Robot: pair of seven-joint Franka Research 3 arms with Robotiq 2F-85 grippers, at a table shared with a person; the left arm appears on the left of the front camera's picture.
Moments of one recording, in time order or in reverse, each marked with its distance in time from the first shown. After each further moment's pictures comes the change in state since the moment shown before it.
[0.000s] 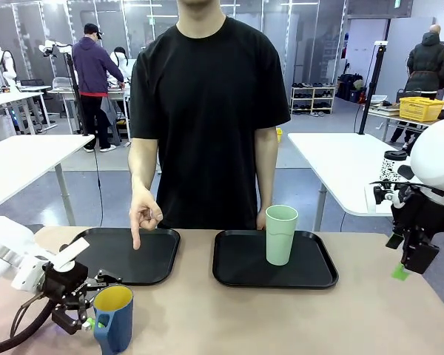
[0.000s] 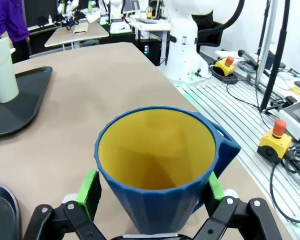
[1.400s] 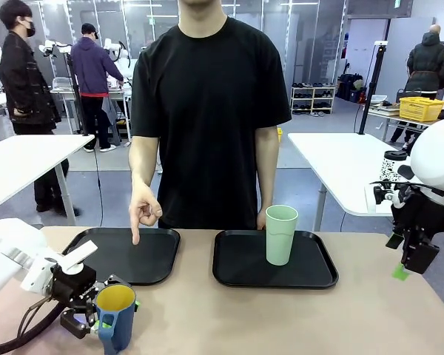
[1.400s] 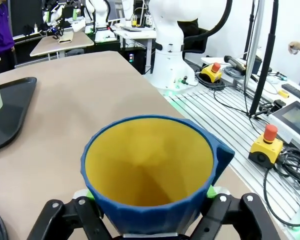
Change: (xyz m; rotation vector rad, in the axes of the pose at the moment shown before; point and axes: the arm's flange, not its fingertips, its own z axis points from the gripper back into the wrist) left arm -0.002 0.005 -0.020 -0.079 -0.044 0.002; right arm 0.000 0.000 0.000 0.000 0.000 0.000
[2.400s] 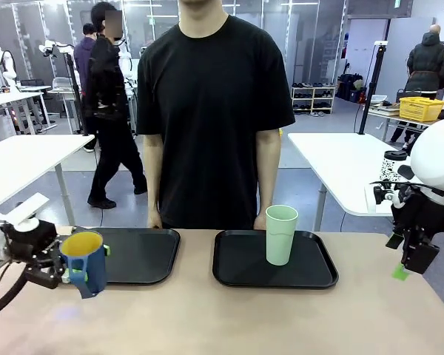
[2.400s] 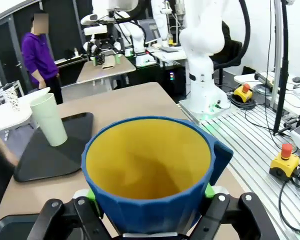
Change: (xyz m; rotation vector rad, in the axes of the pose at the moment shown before) left arm 0.082 -0.026 0.093 0.226 -0.072 -0.144; right arm 0.000 0.000 0.000 0.000 0.000 0.000
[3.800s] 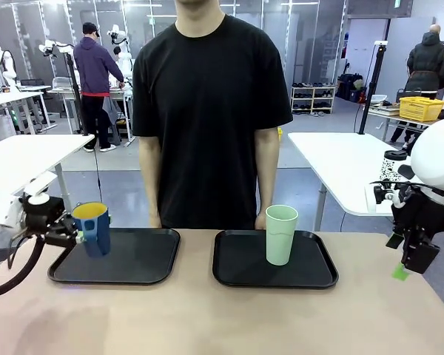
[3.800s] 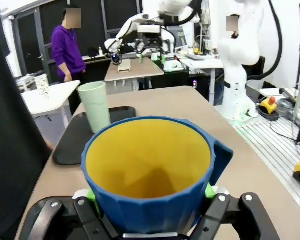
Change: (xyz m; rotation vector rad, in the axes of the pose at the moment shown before) left arm -0.025 0.097 0.047 0.100 -0.033 0.070; right arm 0.000 0.000 0.000 -0.001 0.000 0.000
